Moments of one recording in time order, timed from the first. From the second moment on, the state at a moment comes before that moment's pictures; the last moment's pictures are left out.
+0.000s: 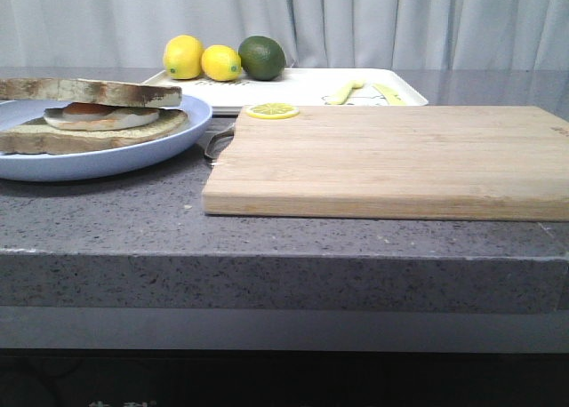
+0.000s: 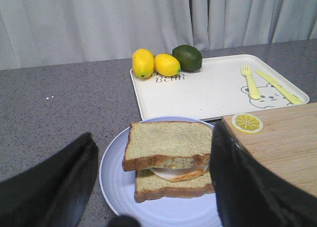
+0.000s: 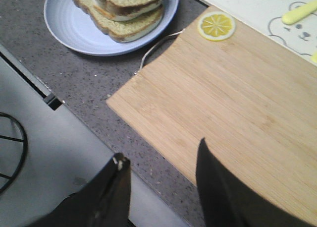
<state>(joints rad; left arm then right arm) -0.32 0.60 -0.75 0.07 0.44 -0.06 0.55 1.00 -1.18 0.15 0.95 -0.11</state>
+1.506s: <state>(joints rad) 0.11 1.50 -1.19 -0.36 0.95 0.24 0.55 0.73 -0.99 0.12 0.94 -0.09</state>
